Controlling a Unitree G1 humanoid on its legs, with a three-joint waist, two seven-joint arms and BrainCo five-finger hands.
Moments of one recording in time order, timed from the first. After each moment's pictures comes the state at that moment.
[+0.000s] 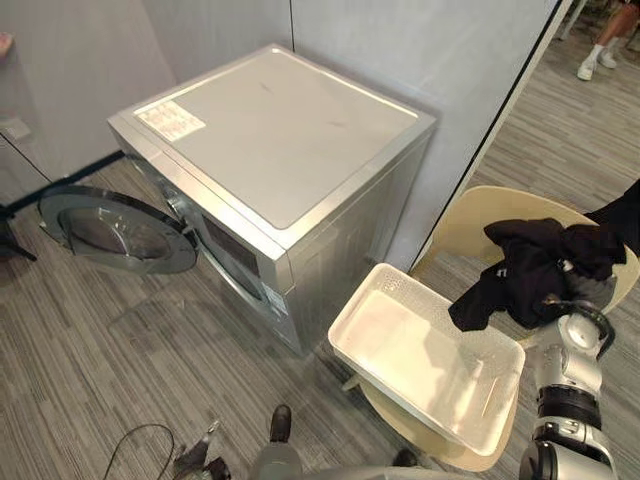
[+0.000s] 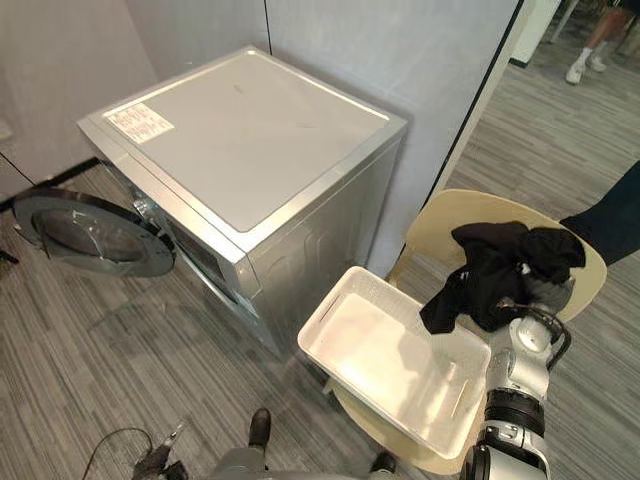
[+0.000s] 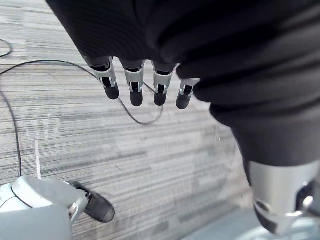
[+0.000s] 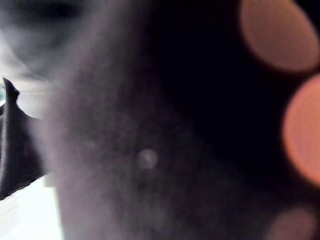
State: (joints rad) left arm 0.11 0.05 0.64 0.98 -0.11 0.02 0.25; right arm -0.28 -0.29 -0.52 0.30 0.31 -0.06 -0.33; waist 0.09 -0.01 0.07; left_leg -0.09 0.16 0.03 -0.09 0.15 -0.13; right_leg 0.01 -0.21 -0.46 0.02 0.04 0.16
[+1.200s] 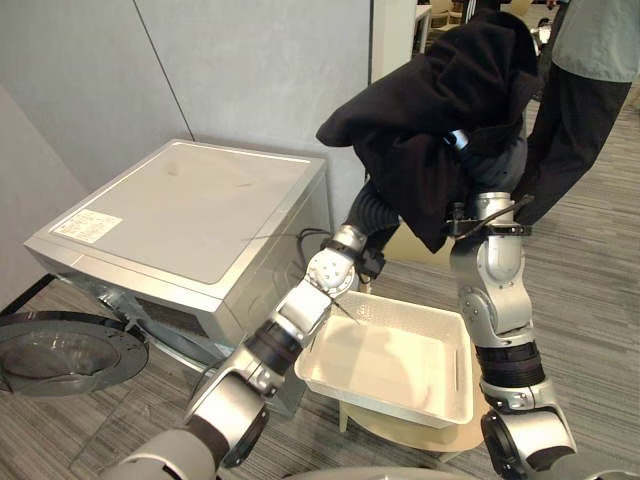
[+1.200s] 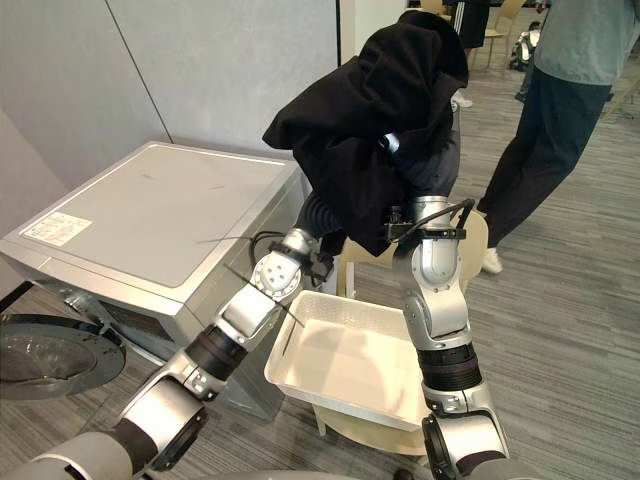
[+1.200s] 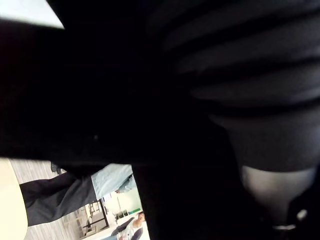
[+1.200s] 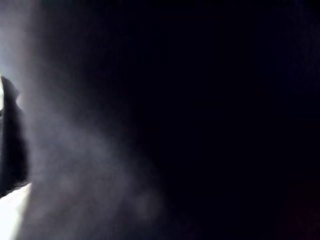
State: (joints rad) left arm -0.69 0.04 -0.50 0.28 -0.14 -0.12 0.18; right arm -0.50 -0.18 0.06 -0.18 0.35 -0.19 -0.20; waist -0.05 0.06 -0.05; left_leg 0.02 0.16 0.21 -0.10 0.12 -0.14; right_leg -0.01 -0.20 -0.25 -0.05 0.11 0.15
